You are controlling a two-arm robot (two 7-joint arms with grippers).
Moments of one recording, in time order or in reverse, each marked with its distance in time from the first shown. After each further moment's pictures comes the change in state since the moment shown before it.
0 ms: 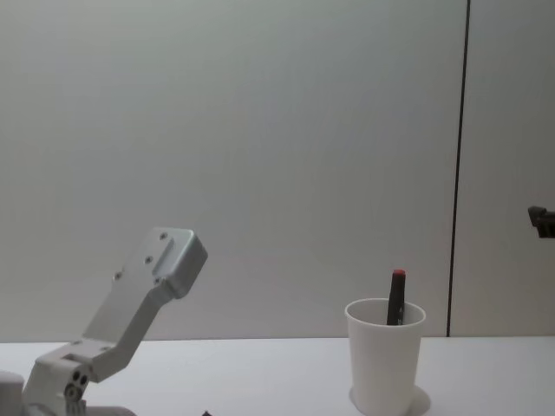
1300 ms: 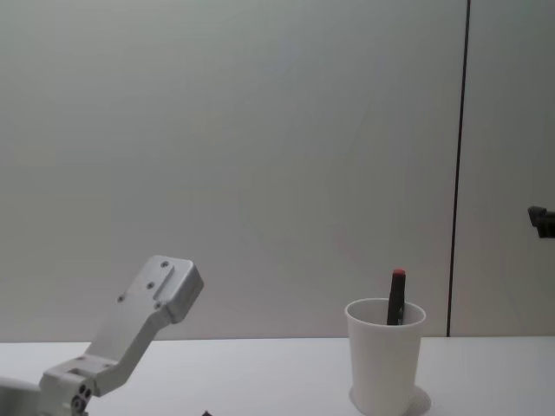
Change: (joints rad) left arm -0.054 -0.034 -0.018 0.118 0.071 0.043 -0.011; right arm 0.000 0.000 0.000 0.000 0.000 0.000 0.000
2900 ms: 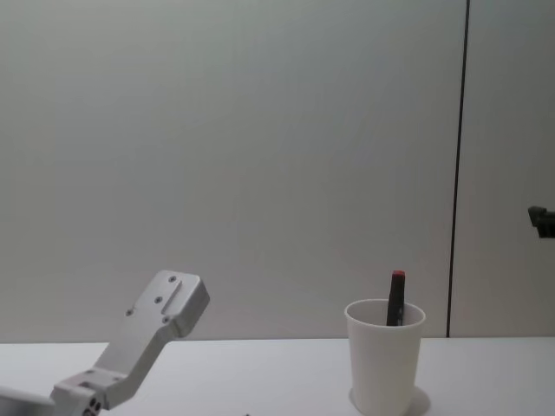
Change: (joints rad) left arm -0.009 -0.027 -0.004 0.044 0.028 0.001 -0.002; right arm 0.000 0.000 0.000 0.000 0.000 0.000 0.000
